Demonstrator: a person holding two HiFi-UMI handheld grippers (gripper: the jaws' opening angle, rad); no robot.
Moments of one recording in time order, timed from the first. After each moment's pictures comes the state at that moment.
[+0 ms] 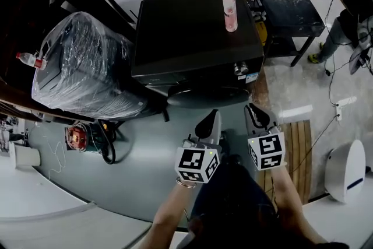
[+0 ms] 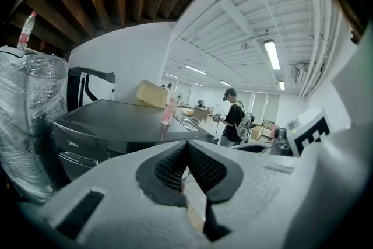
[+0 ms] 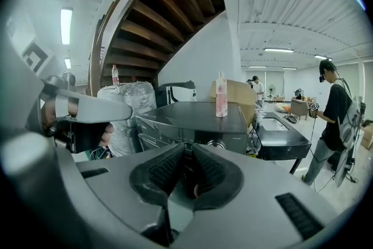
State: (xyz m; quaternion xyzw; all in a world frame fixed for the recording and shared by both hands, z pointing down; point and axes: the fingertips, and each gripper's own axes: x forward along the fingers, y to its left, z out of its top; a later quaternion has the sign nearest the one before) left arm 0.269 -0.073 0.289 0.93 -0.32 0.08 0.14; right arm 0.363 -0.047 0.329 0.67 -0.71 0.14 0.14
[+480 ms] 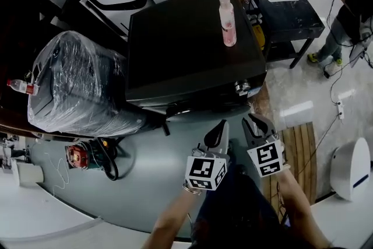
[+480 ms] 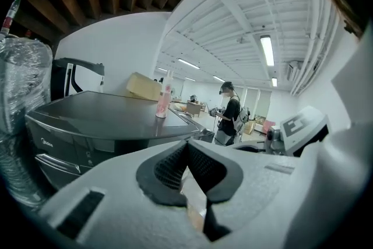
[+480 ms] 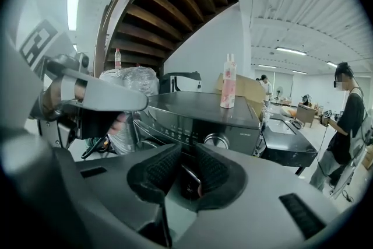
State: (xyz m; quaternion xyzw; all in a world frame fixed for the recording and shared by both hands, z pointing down) left arm 0.312 -0.123 0.335 0.94 -0.28 0.10 0.15; right arm 0.374 -0.101 0.381 0.64 -0.73 0.13 0.19
